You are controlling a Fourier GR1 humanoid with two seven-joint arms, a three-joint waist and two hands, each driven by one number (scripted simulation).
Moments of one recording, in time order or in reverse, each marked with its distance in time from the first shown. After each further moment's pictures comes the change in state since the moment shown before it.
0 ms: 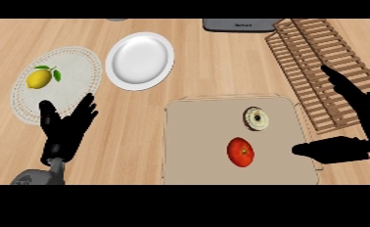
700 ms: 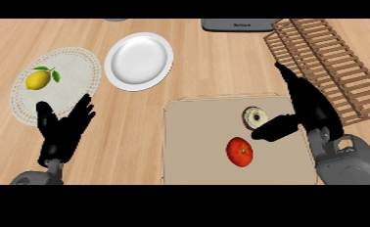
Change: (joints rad) left arm 0.016 -0.024 0.049 -0.004 -0.038 -0.022 0.013; right arm -0.248 0.212 0.194 0.222 0.232 0.088 0.239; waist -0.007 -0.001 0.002
